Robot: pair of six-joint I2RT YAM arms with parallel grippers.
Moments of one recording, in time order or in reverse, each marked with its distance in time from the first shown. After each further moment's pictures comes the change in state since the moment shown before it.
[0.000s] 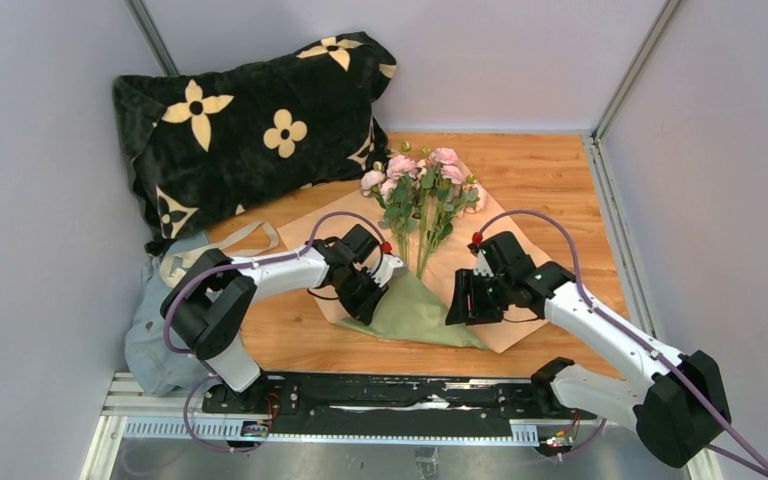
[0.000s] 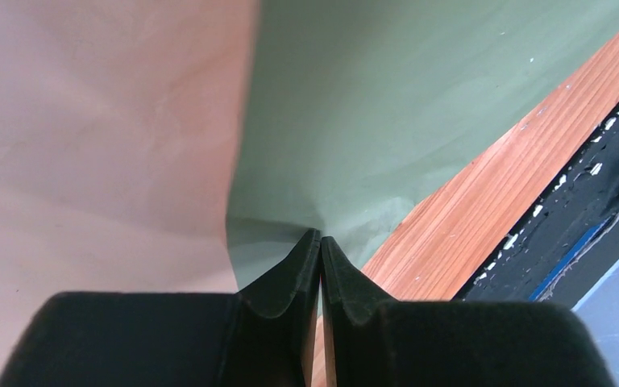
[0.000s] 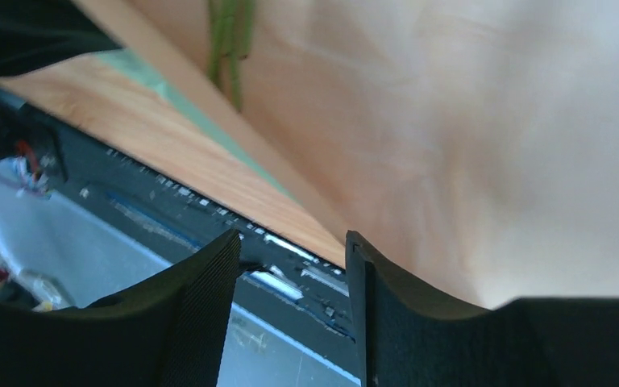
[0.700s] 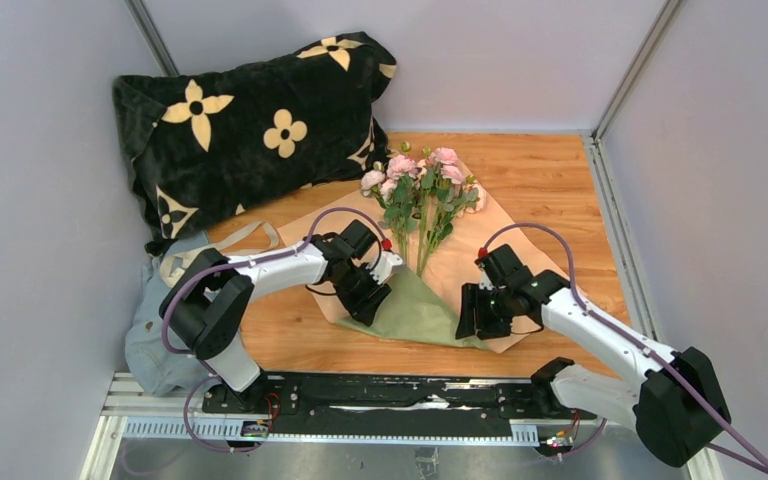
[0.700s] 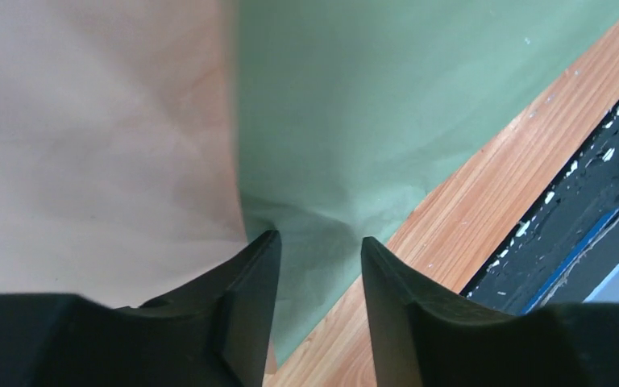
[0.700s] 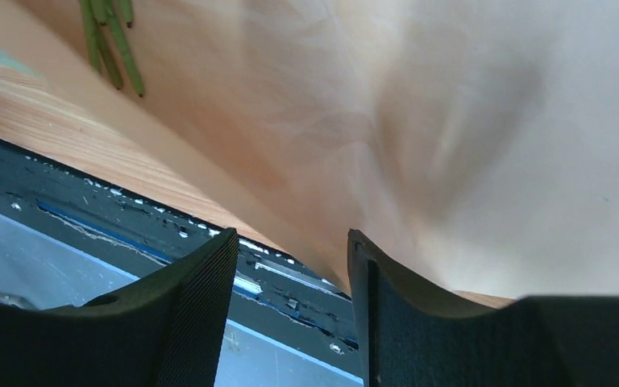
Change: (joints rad) left arm 0.020 -0.004 0.024 -0.042 0.010 0.056; right arm 0.000 0.011 -0.090 -0.001 0.023 -0.006
